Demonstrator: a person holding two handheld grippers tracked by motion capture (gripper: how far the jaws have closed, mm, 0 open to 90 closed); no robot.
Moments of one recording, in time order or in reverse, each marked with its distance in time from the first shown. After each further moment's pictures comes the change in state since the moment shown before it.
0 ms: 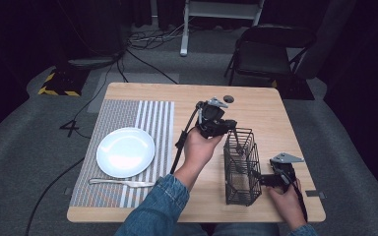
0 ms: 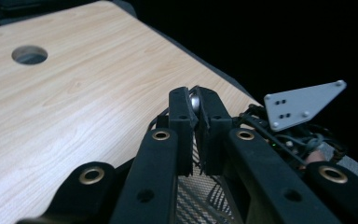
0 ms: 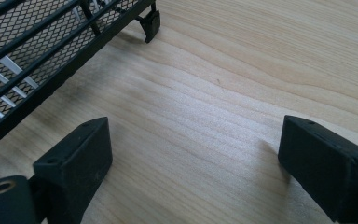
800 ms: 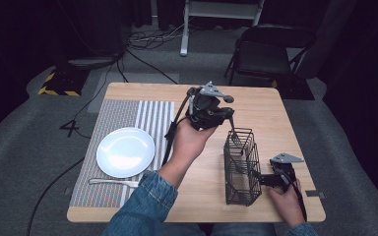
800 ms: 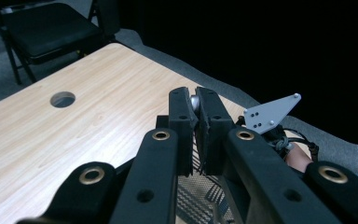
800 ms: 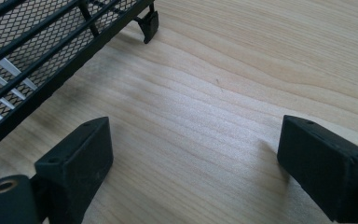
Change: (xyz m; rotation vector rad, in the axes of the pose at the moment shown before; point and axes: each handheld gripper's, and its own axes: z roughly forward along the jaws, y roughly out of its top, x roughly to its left) left arm -0.021 0.031 -0.070 -0.050 0.043 0.123; right arm 0.001 0.000 0.000 -0.002 -0.009 0.007
